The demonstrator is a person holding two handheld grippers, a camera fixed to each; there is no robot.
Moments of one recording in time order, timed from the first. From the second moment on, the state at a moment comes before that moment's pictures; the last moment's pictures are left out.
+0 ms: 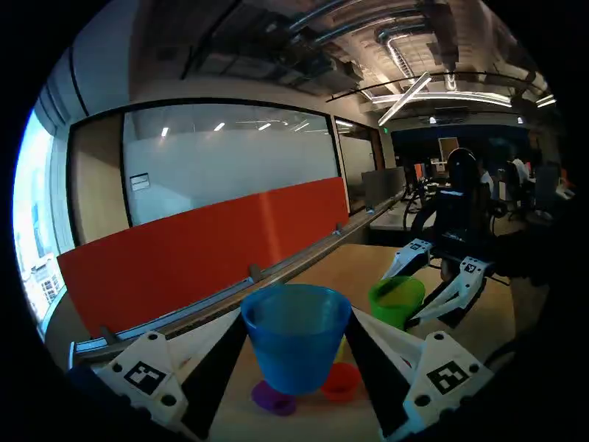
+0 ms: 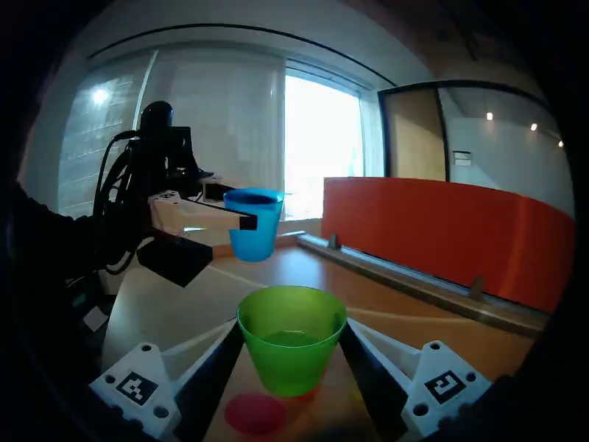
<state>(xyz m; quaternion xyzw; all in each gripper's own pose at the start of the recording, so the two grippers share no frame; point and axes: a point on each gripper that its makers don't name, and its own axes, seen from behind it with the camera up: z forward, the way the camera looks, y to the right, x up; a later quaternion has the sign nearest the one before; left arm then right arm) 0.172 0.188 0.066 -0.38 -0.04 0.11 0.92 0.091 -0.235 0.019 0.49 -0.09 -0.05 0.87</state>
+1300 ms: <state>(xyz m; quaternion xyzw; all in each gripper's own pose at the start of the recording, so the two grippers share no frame) 0.045 0.186 0.050 -0.40 -0.17 0.15 0.89 0.035 -0.183 0.039 0.46 -0.18 -0.10 0.86</state>
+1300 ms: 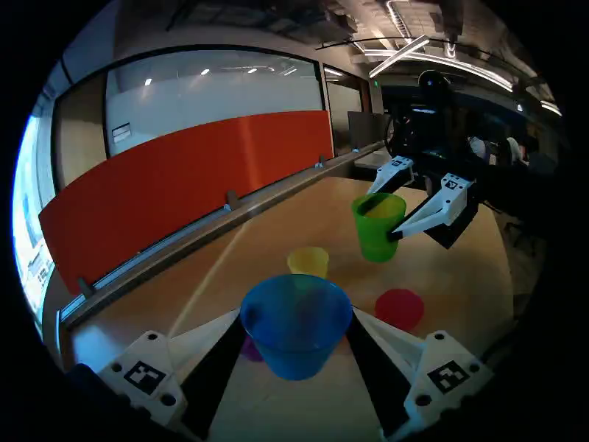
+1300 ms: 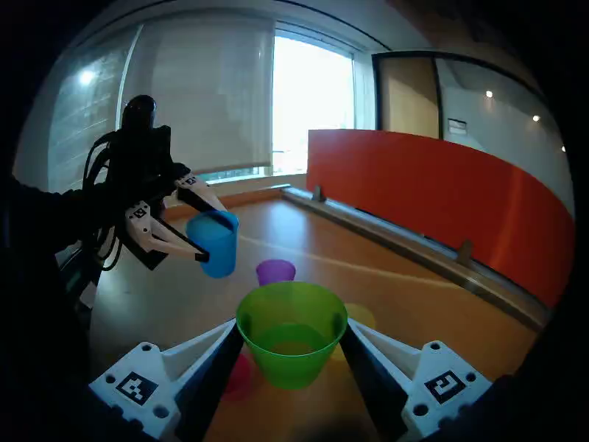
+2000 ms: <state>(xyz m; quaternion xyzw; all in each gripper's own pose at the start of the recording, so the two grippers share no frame) -0.021 0.181 0.041 -0.41 -0.24 0.17 0.86 -0.010 -0.176 0.047 0.45 -0.24 -0.13 0.85</state>
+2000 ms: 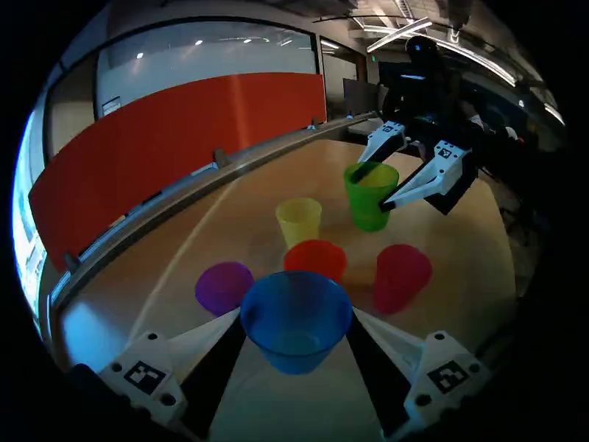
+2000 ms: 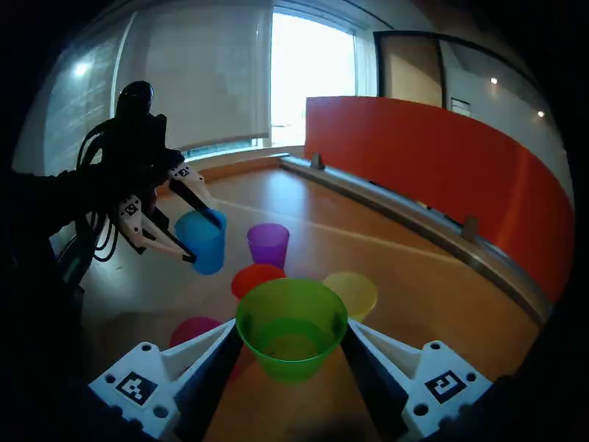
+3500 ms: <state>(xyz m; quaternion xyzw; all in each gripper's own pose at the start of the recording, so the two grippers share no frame) -0.084 0.183 0.036 -0.44 -0.30 0.18 0.83 -0.076 -0.177 0.053 0.45 -0.30 -0.15 0.83</state>
